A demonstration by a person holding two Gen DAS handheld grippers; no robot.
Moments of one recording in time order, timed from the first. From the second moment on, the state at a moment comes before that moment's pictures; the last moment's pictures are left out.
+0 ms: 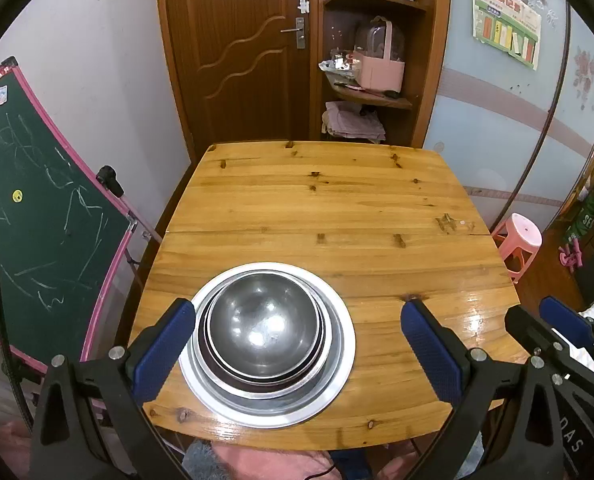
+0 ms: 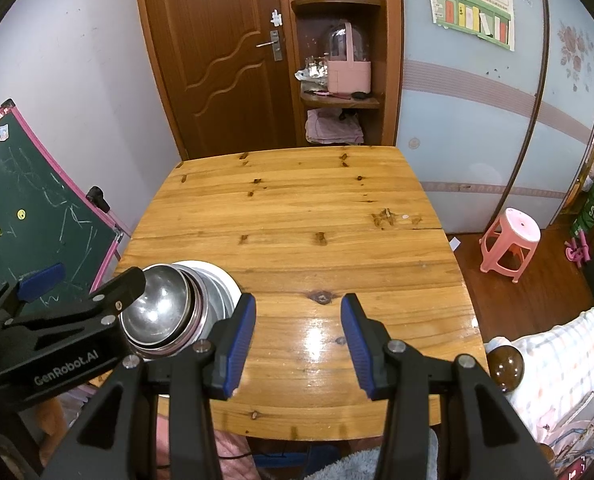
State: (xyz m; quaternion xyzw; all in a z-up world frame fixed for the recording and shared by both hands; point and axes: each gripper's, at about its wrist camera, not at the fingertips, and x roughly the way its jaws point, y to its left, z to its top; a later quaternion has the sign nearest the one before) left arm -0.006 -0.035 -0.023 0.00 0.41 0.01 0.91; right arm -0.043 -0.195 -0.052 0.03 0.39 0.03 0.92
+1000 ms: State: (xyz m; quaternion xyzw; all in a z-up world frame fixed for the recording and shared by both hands) left arm -0.010 -0.039 -0.024 0.00 0.41 0.01 0.91; right arm -0.044 -0.195 -0.053 0.03 0.39 0.02 0.92
